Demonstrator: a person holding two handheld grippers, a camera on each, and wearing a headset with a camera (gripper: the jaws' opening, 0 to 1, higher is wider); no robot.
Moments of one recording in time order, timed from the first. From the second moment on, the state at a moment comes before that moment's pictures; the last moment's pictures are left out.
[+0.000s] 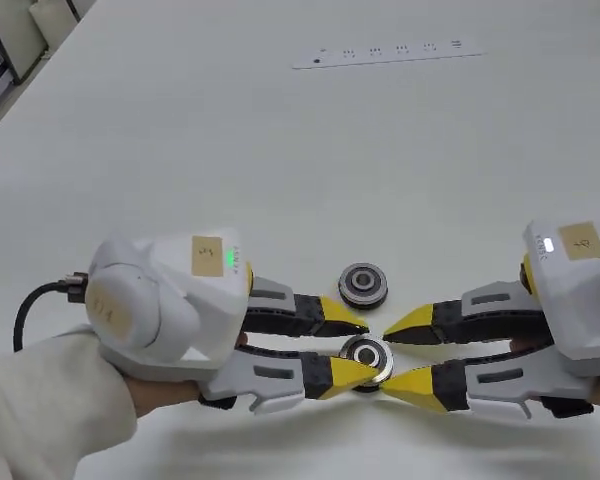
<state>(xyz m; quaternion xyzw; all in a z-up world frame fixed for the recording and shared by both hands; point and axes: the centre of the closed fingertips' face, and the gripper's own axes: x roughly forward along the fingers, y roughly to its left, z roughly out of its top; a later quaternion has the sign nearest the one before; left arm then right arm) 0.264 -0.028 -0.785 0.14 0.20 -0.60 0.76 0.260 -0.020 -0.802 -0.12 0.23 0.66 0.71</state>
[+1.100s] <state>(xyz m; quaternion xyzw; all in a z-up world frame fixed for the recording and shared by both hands) 0.262 -0.024 -0.791 0.15 0.19 -0.59 0.77 0.259 -0.022 -0.805 -0.16 0.21 0.66 0.70</state>
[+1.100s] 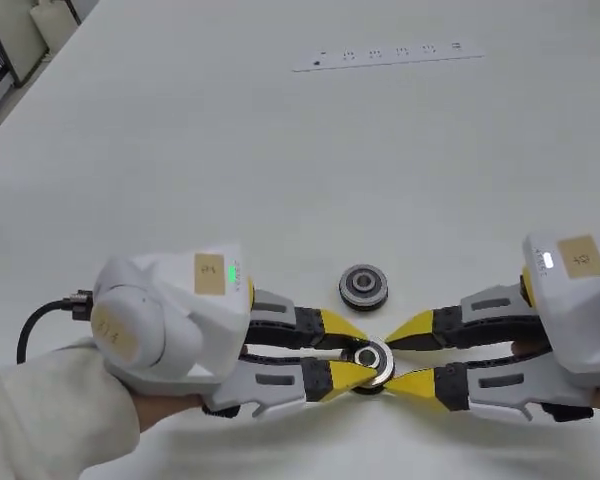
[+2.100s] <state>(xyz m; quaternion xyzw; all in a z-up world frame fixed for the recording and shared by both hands) 0.262 -0.024 -0.790 0.15 0.19 -0.59 0.77 0.262 -0.027 -0.808 -0.17 0.23 0.65 0.71</state>
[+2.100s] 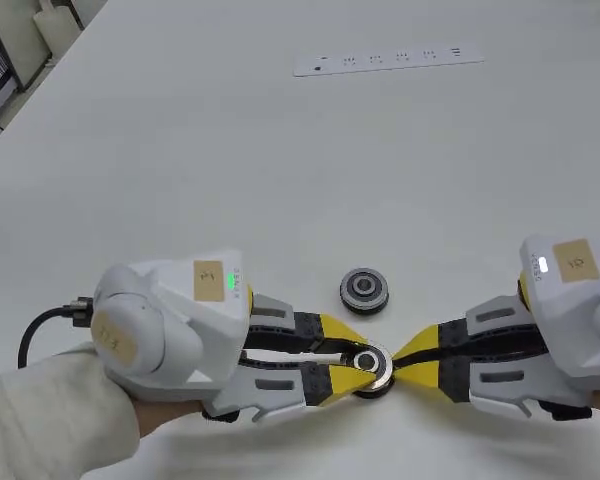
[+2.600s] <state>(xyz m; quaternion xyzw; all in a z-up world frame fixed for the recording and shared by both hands) 0.262 -0.022 -0.791 0.15 0.19 -0.58 0.77 0.268 -0.030 -0.806 -0.08 0.29 0.62 0.73</state>
